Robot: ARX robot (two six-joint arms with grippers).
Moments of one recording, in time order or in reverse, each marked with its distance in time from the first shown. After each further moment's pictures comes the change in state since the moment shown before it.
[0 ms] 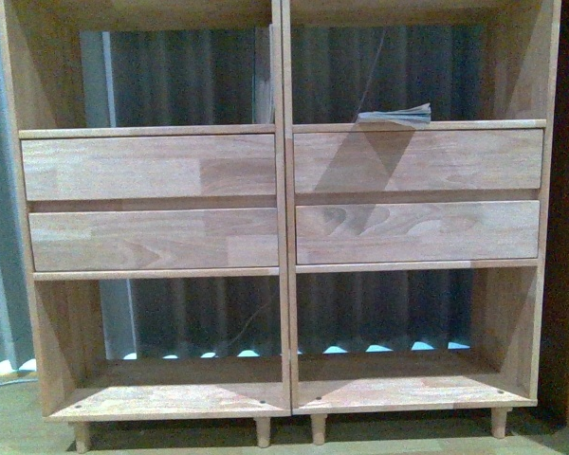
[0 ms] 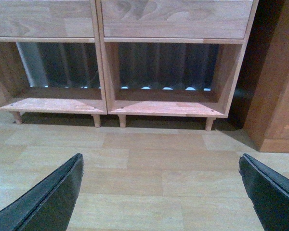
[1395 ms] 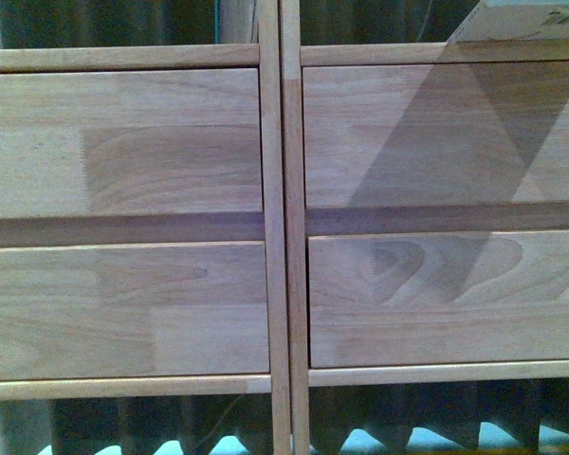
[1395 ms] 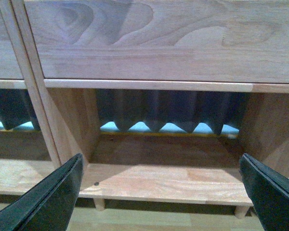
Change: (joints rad) left arm 0.000 0.000 0.000 0.000 0.000 0.000; right arm 0.000 0.000 0.000 0.000 0.000 0.000
